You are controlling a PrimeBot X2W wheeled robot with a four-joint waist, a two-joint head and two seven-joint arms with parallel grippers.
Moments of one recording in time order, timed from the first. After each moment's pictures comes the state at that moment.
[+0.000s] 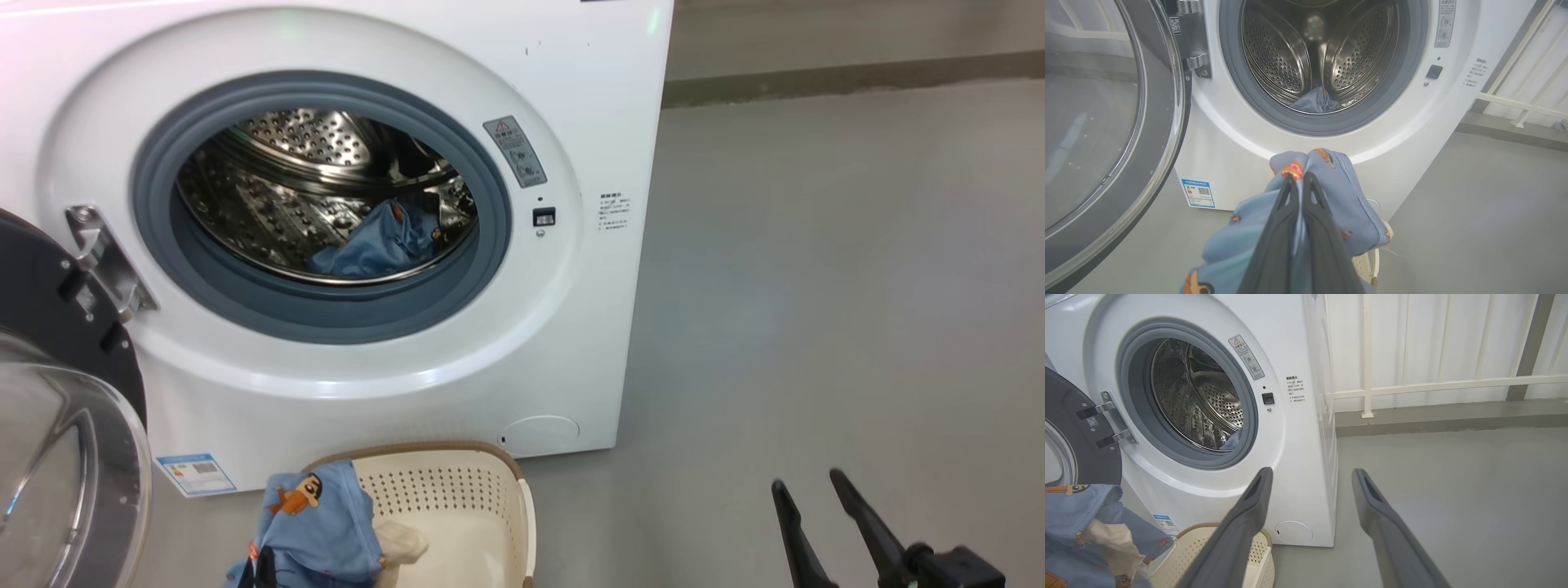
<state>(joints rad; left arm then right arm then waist) 0.18 0.12 -0.17 0.11 -0.41 0.14 -0.25 0.15 -0.10 0.05 0.03 0.24 0.12 -0.26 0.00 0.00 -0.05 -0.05</state>
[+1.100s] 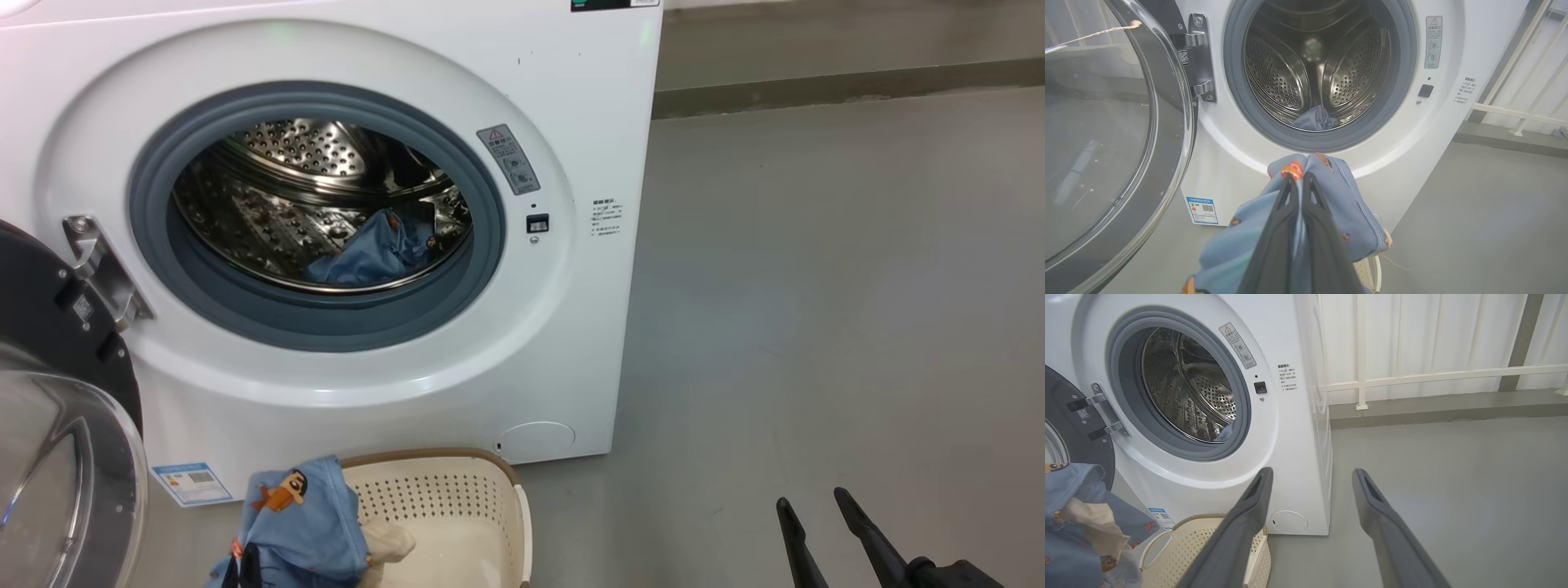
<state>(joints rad) 0.23 0.14 -0.15 0.00 -0.39 0.16 -0.25 0.19 -0.10 0.04 0.05 0.24 0.12 -0.26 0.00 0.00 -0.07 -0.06</state>
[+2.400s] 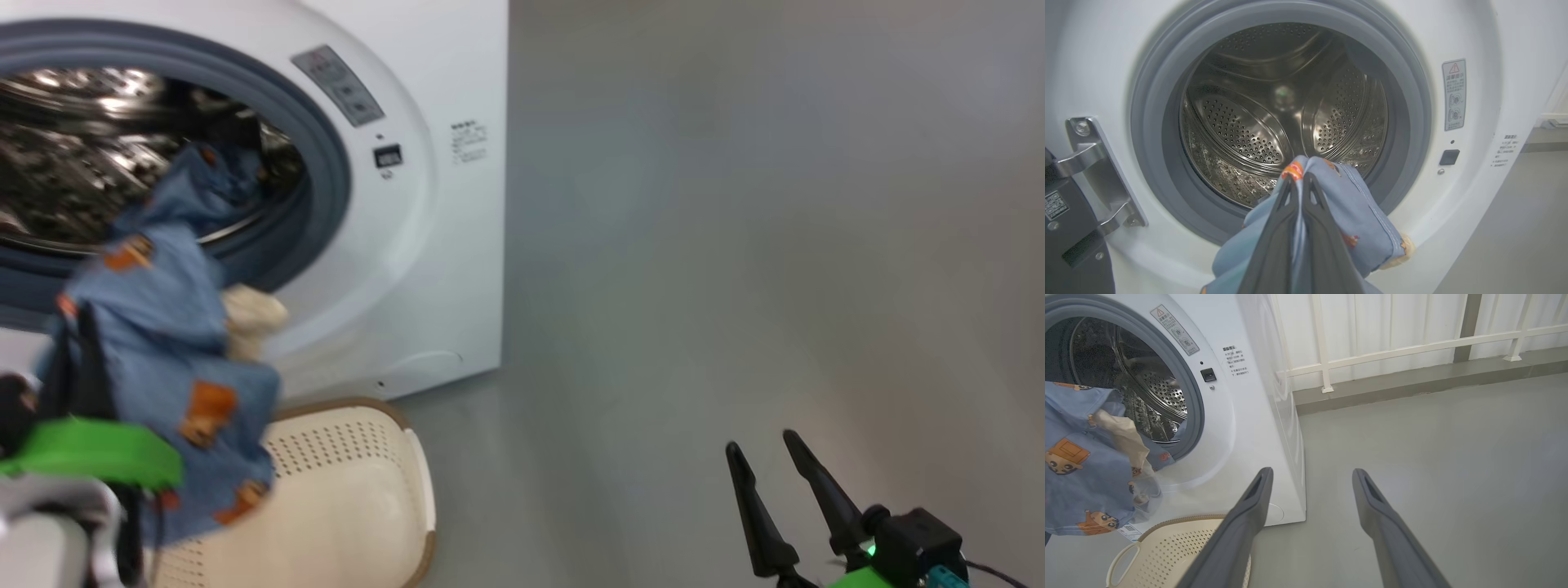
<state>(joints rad) -0.24 0.29 -0.06 0.15 -0.39 0.16 -0.17 0.09 -0.05 0.10 0.04 0.24 0.12 -0.26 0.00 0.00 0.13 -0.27</state>
